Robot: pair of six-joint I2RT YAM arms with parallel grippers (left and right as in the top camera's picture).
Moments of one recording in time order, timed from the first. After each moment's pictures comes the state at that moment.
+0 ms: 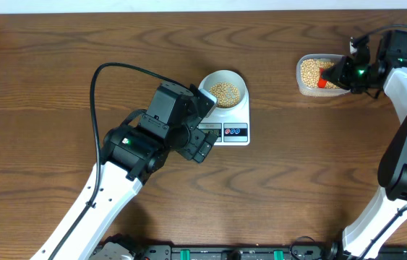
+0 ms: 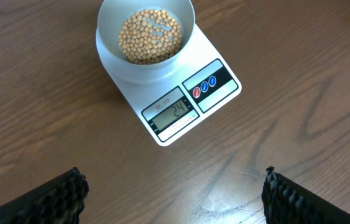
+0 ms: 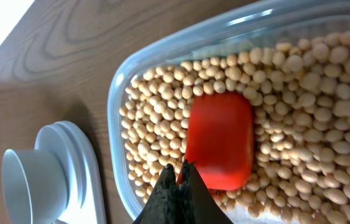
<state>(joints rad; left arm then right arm) -0.53 1.25 1.19 -0.89 0.08 0.12 -0.24 2.05 1.49 -0.58 -0.66 0.18</state>
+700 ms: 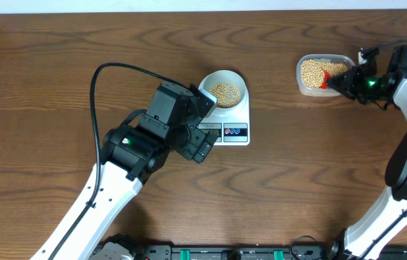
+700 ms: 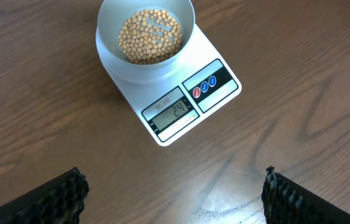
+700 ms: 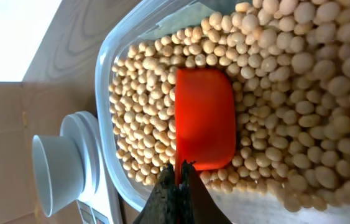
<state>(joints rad) -0.53 1.25 1.19 -0.89 0.08 0.12 -0.33 2.05 1.40 -0.53 -0.82 0.17</state>
